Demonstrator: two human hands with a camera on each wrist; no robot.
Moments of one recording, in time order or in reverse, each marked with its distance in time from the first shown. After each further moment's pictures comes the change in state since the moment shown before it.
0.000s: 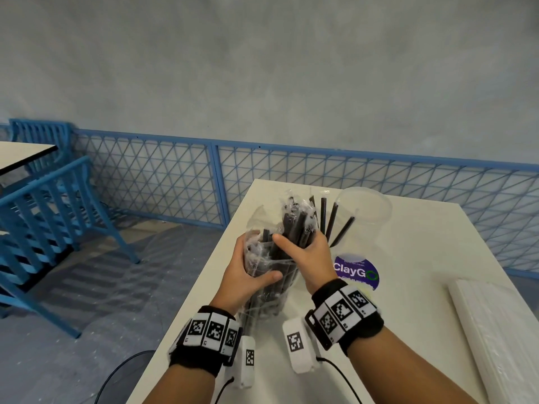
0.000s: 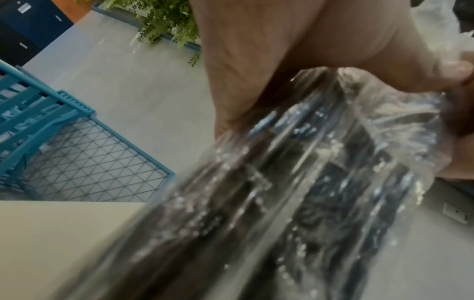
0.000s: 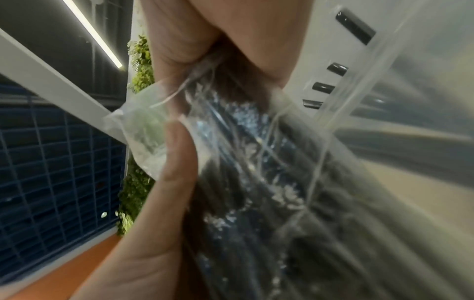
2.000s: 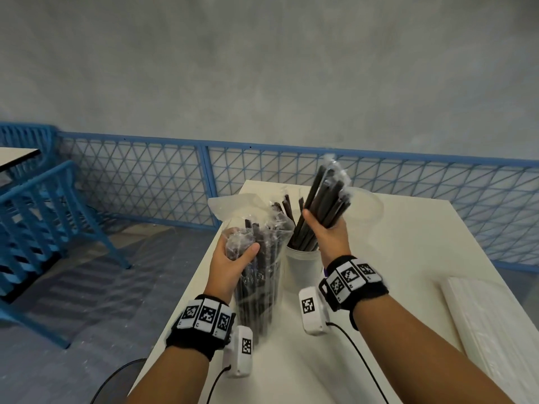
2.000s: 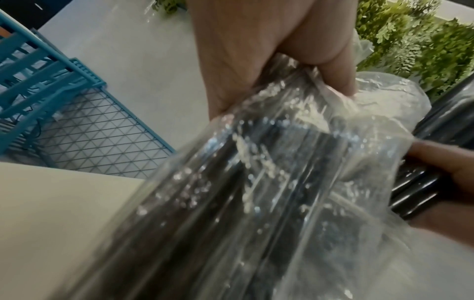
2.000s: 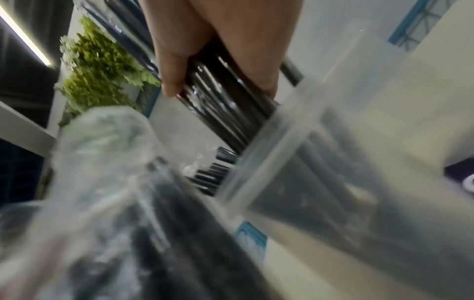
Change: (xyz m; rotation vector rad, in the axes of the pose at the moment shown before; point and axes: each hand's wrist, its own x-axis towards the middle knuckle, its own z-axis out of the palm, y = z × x) left_hand 0.031 0.001 0.003 -0.165 0.250 -0.070; right_hand 0.061 0.016 -0.045 -0.028 0.269 -0.005
